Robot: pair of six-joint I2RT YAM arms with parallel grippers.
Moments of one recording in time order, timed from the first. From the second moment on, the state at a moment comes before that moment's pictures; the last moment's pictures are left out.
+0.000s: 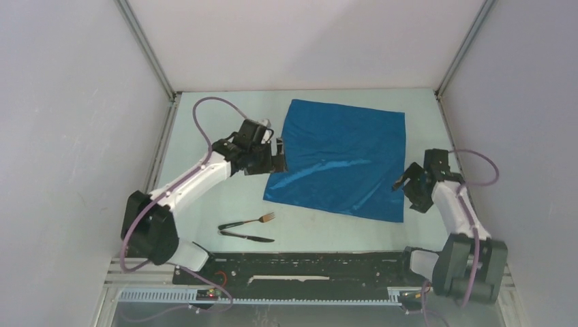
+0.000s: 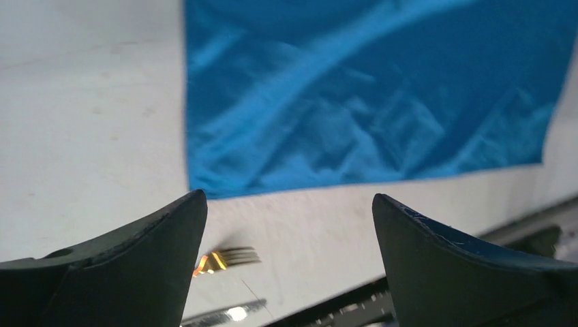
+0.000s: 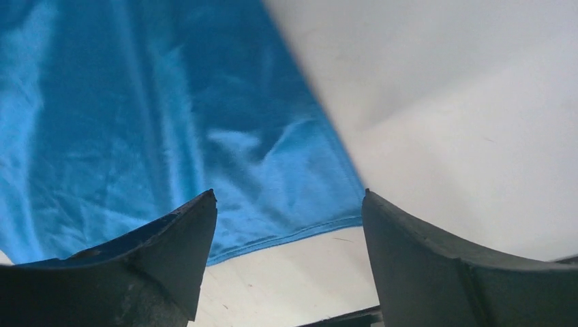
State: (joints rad) left arm -0.51 1.48 1.16 -0.61 0.03 -0.53; right arm -0.16 1.22 0.74 -0.69 -0.05 0.57
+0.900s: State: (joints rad) left arm -0.51 1.26 1.15 -0.61 0.19 -0.43; right arm -0.10 1.35 0.68 -0.74 0.16 0.83
